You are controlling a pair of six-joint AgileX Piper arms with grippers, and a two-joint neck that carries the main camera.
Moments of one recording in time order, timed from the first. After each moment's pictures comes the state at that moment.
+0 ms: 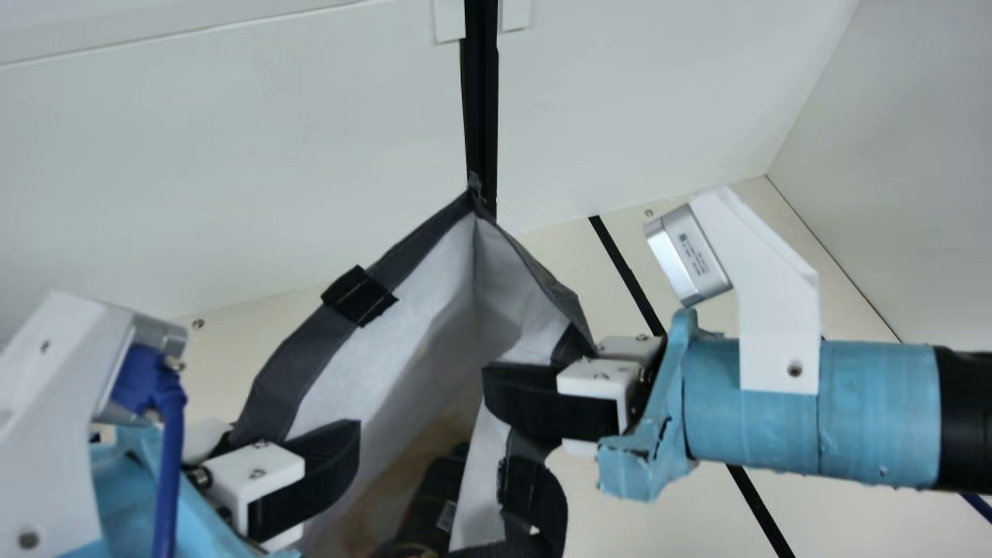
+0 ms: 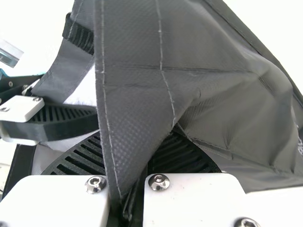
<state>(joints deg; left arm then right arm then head) -38.8 77.7 -100.8 -22.8 69.9 -2.2 4.9 59.7 -83.8 47.1 70.3 -6.1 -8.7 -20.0</state>
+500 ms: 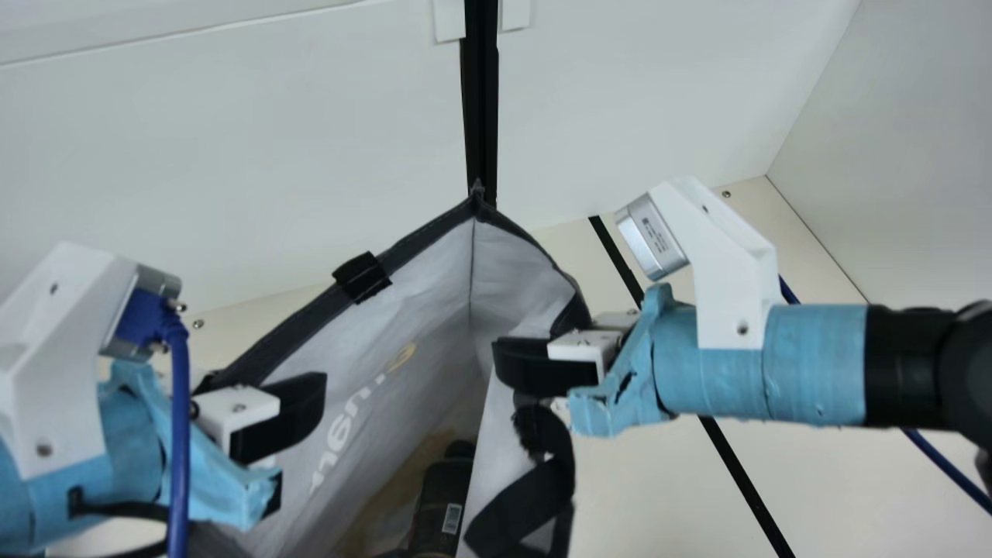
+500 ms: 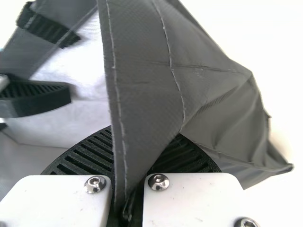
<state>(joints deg) -31.5 82.8 -102.9 -23.5 69.9 6.6 1.6 65.5 -83.1 44.2 69.5 -12.2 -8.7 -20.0</state>
